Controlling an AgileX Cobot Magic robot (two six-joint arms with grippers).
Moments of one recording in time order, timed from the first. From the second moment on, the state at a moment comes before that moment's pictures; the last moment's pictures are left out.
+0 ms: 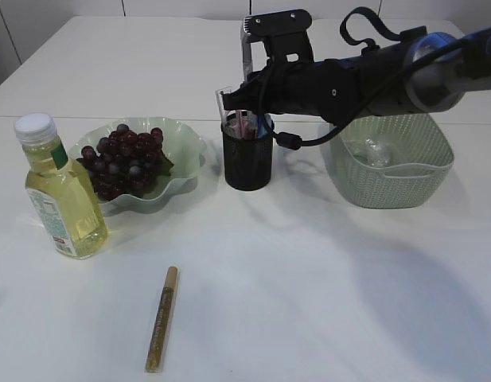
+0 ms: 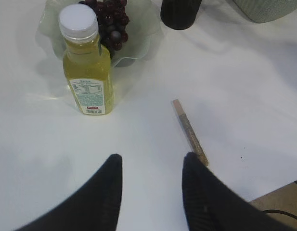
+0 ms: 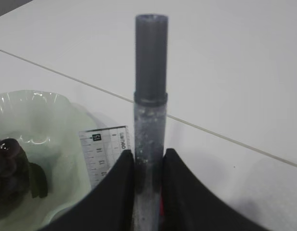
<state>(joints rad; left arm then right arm) -0.15 0.74 -0.84 -0.29 0.98 0.23 0.44 2.11 -1.51 0.10 -0.09 -0.10</state>
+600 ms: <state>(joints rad) -0.15 0.74 -0.84 -0.29 0.98 0.23 0.44 2.05 -1.53 0.12 0.04 -0.10</state>
